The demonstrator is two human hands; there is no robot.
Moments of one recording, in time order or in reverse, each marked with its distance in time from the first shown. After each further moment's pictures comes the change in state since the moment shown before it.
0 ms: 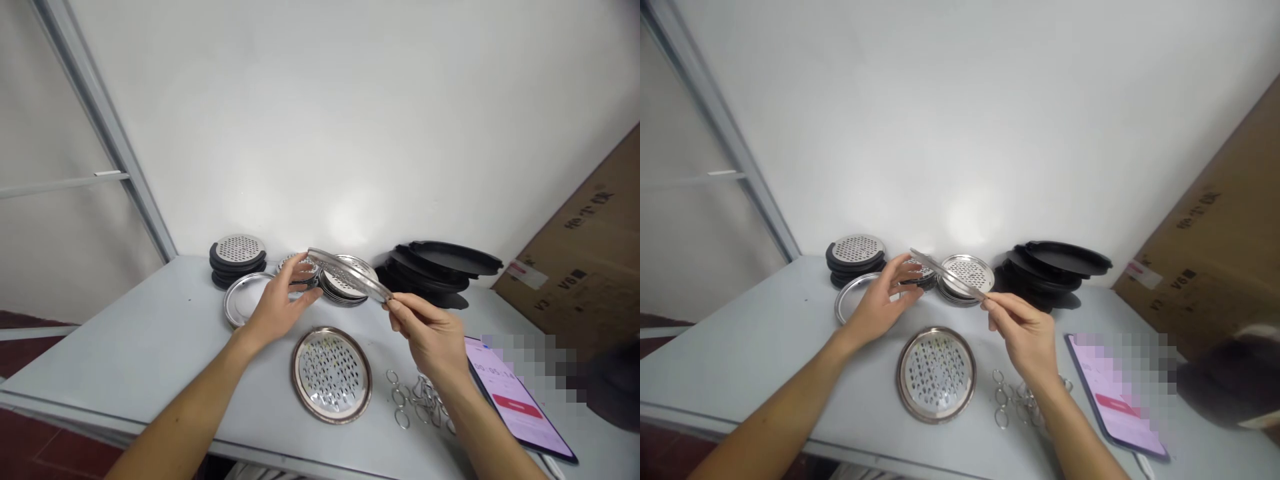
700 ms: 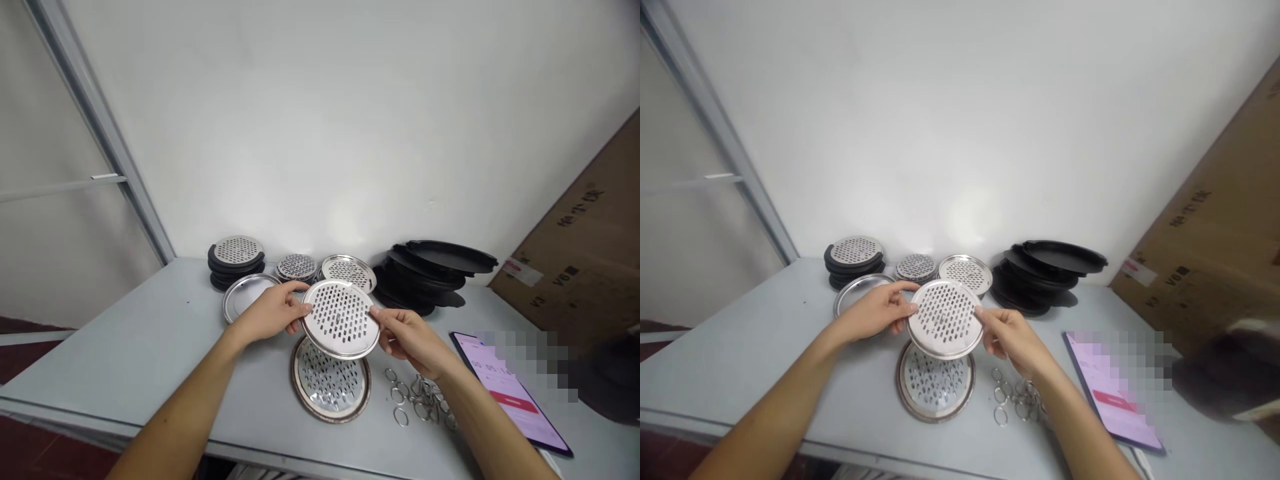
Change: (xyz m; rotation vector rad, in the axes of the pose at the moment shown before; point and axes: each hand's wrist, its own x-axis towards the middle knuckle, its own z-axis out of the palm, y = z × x) left_hand -0.001 -0.005 -0.019 -0.048 -0.384 -0.377; right_hand 0.007 0.017 -0.008 0.163 -0.487 0.636
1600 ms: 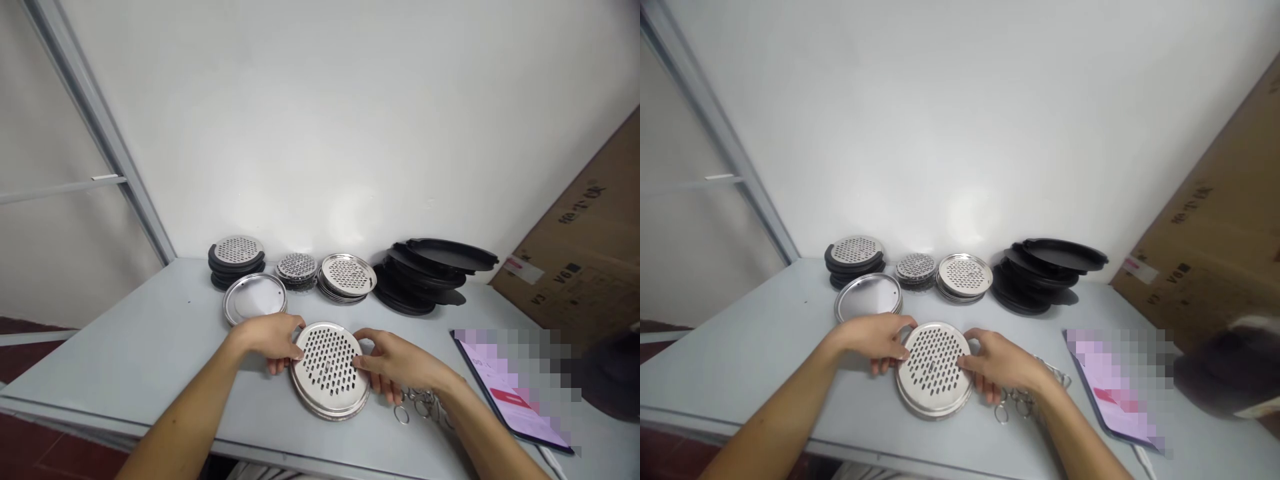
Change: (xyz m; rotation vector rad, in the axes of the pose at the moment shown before) left_hand 0.002 -0.020 0.005 0.259 -0.505 -0.386; right_hand -0.004 0.021 0.006 -0.496 -0.356 0.241
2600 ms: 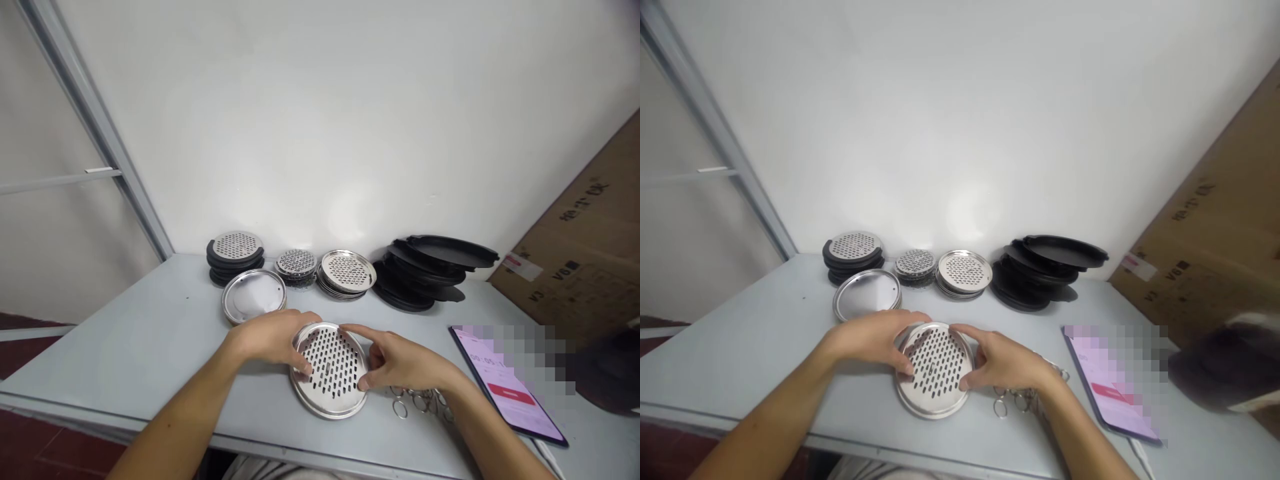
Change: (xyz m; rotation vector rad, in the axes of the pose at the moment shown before) left_hand -0.014 0.011 0.006 0.443 0.294 0.307; right_hand -0.011 -0.007 -0.007 -0.215 -0.005 -0.120
